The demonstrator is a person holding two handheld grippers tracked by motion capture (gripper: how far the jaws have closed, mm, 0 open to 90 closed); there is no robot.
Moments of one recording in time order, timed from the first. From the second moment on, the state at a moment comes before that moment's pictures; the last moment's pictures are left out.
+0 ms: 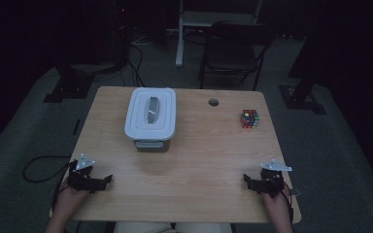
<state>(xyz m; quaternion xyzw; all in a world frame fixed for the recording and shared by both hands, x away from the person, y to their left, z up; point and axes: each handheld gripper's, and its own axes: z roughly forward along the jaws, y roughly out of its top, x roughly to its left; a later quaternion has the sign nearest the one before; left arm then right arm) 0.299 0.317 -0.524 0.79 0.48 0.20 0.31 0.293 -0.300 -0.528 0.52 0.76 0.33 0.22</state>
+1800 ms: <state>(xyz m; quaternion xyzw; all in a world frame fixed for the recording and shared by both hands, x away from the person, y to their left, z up) 0.368 0.305 -0.511 0.81 0.47 0.20 0.30 0.388 -0.190 -0.515 0.46 0.78 0.36 0.22</state>
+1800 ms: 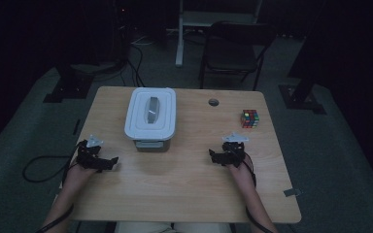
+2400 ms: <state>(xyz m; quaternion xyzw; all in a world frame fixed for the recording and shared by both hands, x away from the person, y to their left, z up) 0.409 0.291 -0.508 0.79 0.47 0.19 0.34 0.424 -0.142 -0.513 0.45 0.79 0.37 0.22</state>
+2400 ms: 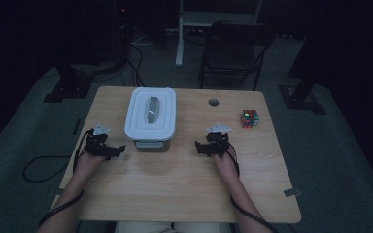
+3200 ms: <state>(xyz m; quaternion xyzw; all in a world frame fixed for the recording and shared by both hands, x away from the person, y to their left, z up) 0.477 0.281 -0.505 0.77 0.49 0.22 0.35 0.485 -0.085 -0.511 0.46 0.76 0.40 0.21</state>
